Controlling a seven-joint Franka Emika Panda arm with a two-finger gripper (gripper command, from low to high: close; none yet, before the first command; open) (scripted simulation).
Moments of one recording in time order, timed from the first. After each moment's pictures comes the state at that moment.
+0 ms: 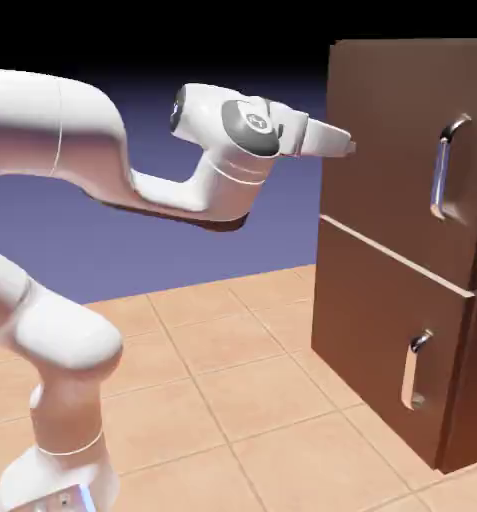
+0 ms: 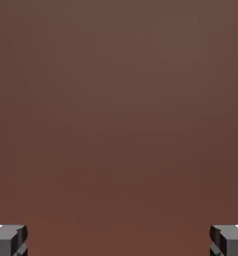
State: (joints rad) arm 0.57 -0.74 -0.63 -2.40 -1.62 3.05 1.96
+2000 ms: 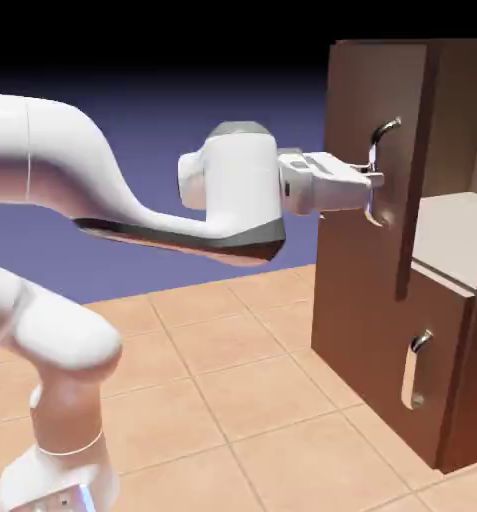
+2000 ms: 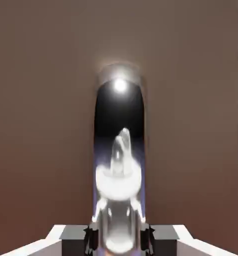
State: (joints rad) arm 0.41 -0.87 -0.59 -2.53 -2.39 2.72 2.76
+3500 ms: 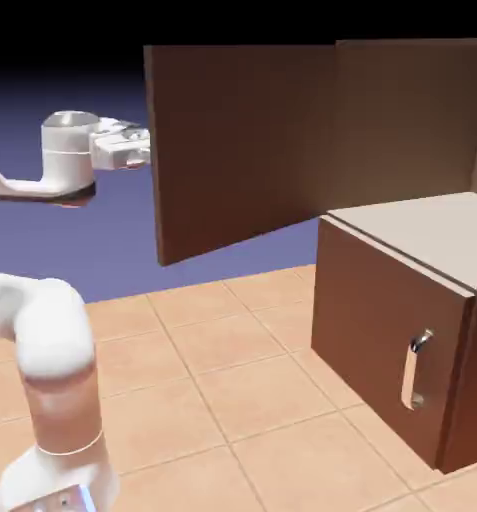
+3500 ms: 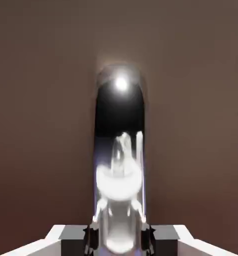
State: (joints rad) arm -0.11 -0.94 1.00 -2.35 -0.79 1.34 2.46
